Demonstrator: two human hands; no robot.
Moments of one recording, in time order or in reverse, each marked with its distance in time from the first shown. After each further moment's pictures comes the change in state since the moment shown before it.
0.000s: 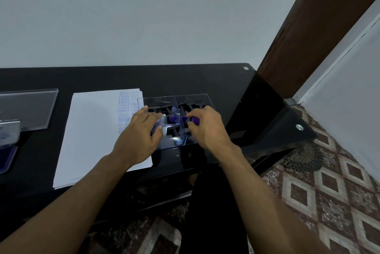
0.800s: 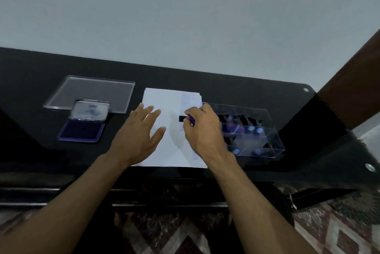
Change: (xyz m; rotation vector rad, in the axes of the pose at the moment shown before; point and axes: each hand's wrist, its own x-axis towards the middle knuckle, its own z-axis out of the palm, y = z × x) left_hand -0.077 -0.079 -0.106 0.237 0.038 -0.272; right_hand -0.008 -0.145 0.076 0.038 0.102 -0.299
